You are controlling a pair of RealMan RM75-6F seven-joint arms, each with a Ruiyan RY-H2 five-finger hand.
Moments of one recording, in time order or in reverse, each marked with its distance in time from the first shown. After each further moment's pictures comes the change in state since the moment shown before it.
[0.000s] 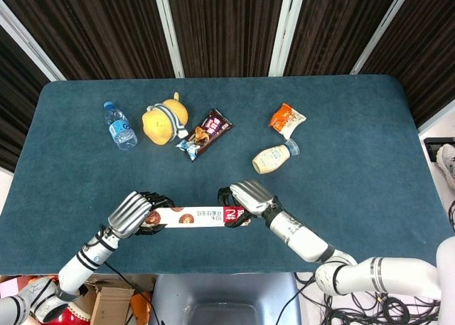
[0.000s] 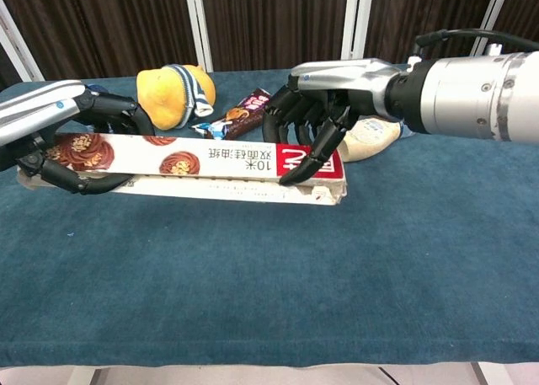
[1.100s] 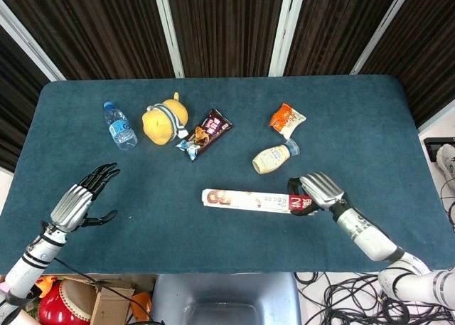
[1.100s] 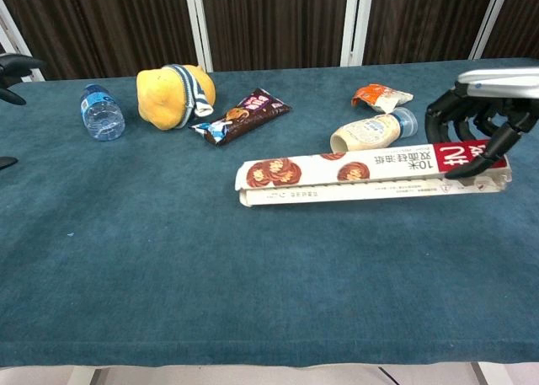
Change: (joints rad) left arm 0.122 0.057 0.046 0.317 -0.052 0.149 -0.267; right arm -0.236 0.196 -0.161 0.219 -0.357 0.076 0.263
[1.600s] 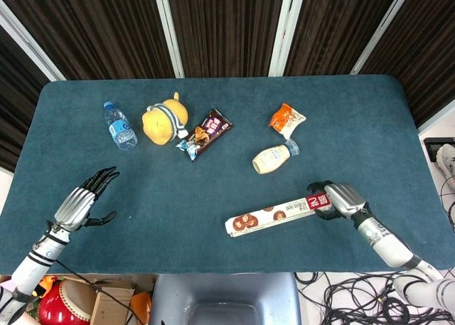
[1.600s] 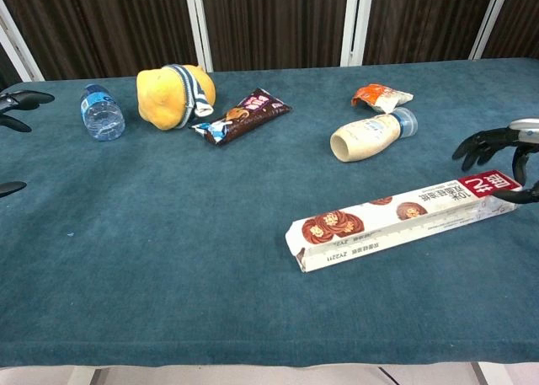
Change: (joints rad) left arm 0.010 -0.087 0.005 0.142 -0.027 -0.069 -0.052; right arm -0.089 -0.101 -0.093 0.299 -0.122 0.035 0.218
